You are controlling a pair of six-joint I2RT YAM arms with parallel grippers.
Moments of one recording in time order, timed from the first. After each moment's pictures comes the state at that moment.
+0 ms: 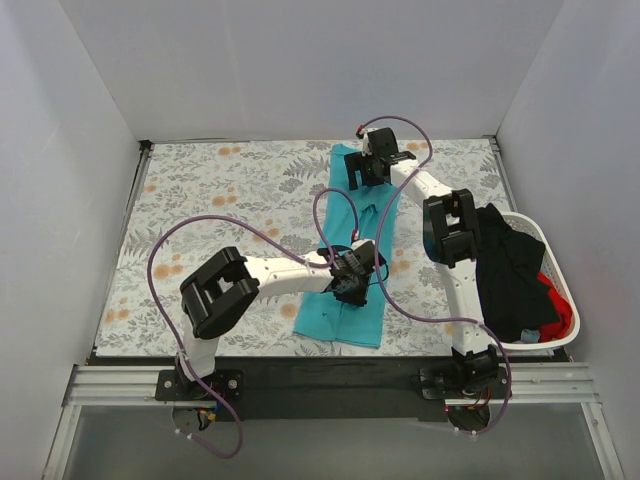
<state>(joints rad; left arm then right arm) -1.08 1.93 1.29 -0.49 -0.13 -0.71 0.35 2.44 2.05 -0.42 -0.05 0.06</state>
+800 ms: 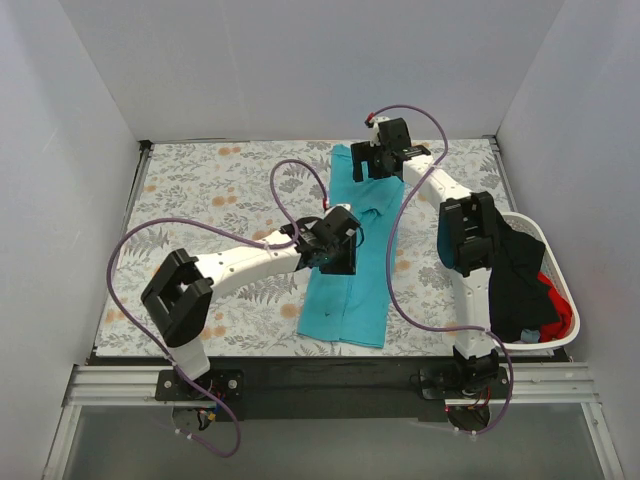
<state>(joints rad) -0.96 1.77 1.31 -0.53 -0.09 -0.77 0.33 2.29 1.93 -0.41 -0.10 0.07</state>
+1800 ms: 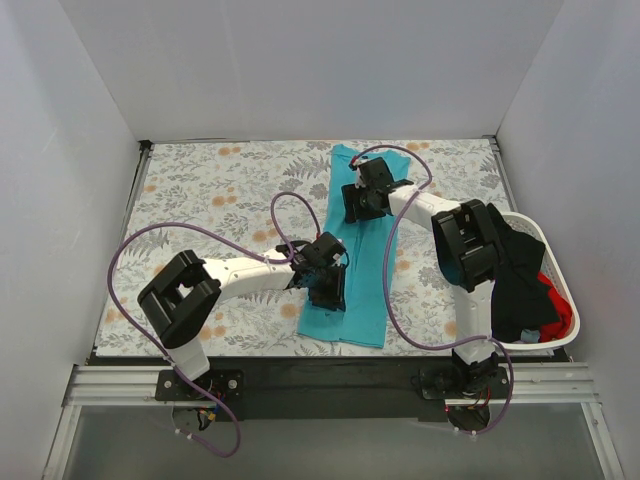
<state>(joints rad) -0.92 1.71 1.03 -0.41 0.16 -0.80 0.47 2.09 1.49 -0.31 -0.07 0.18</state>
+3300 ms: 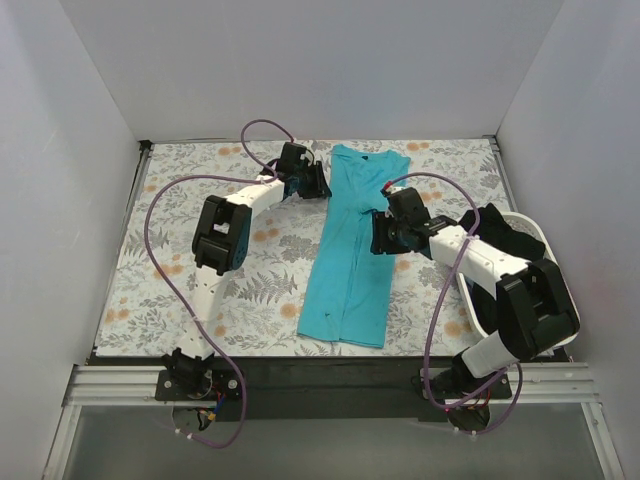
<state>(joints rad) -0.41 2.44 1.91 -0.19 0.31 -0.47 0.50 1.52 0.98 -0.36 -0.02 0.35</state>
